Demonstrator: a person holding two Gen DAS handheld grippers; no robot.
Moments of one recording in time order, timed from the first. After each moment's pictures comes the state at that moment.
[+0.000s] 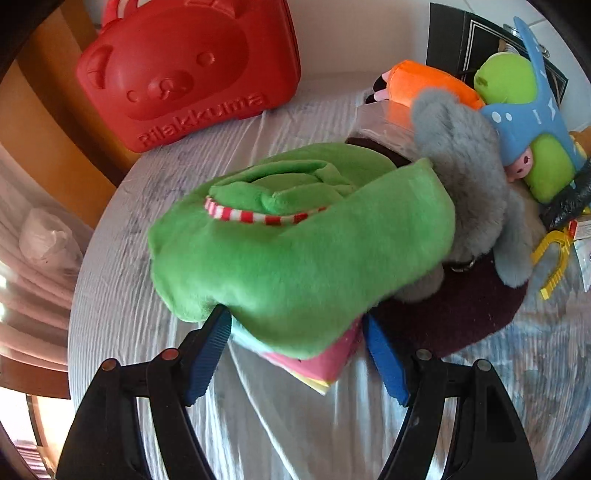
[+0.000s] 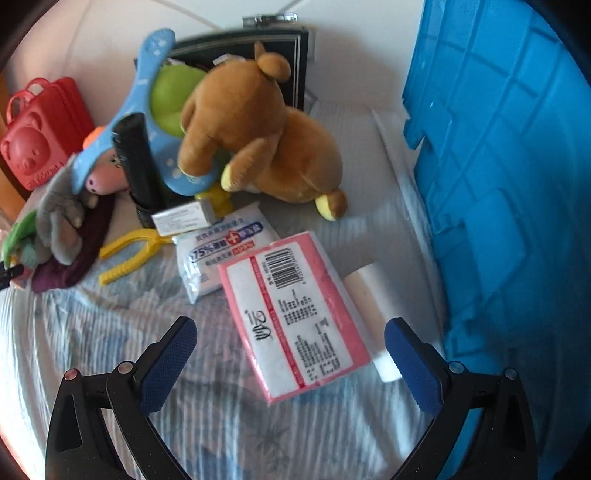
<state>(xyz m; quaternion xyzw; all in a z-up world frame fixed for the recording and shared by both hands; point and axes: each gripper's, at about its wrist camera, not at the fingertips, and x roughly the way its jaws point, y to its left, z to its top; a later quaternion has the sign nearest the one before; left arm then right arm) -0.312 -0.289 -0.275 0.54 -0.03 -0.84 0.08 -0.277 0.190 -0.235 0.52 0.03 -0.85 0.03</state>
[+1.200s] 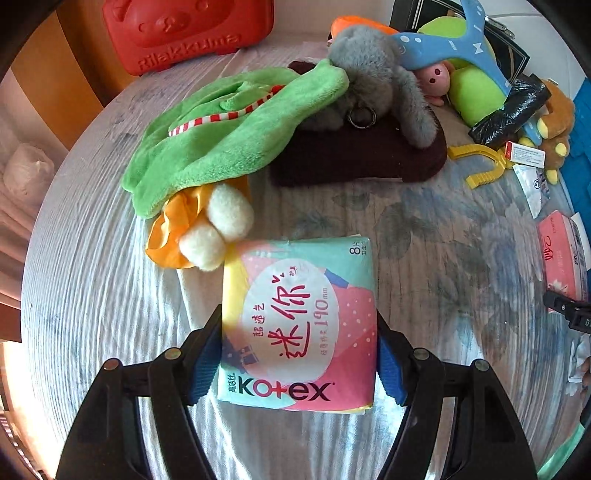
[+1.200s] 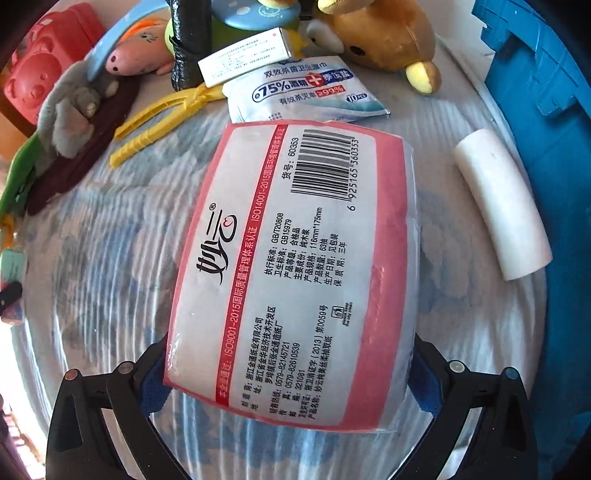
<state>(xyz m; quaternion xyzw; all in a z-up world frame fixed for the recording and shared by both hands) -0.185 -0.222 -0.295 0.57 0.05 -0.82 0.06 -0.228 0.144 -0.326 0.62 0.04 -0.78 0.06</state>
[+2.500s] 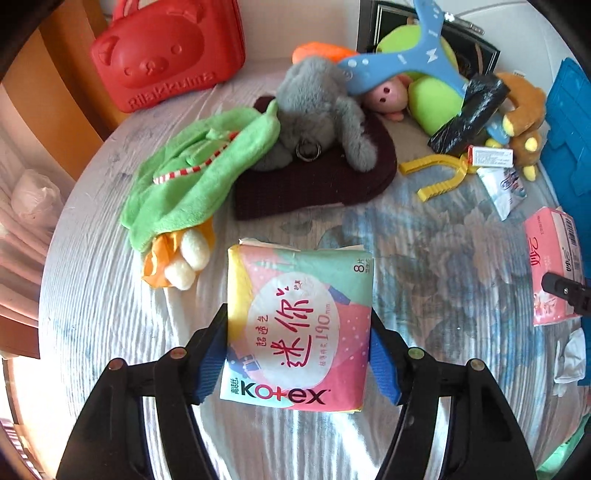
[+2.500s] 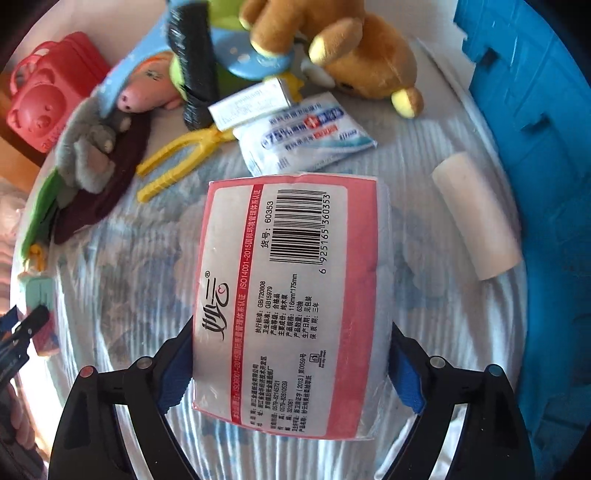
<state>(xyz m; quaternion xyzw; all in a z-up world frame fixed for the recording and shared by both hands) -0.181 -0.177 -0.250 0.55 0.02 -0.83 0.06 -0.238 0.182 -0.296 0.60 -0.01 -0.79 0.07</state>
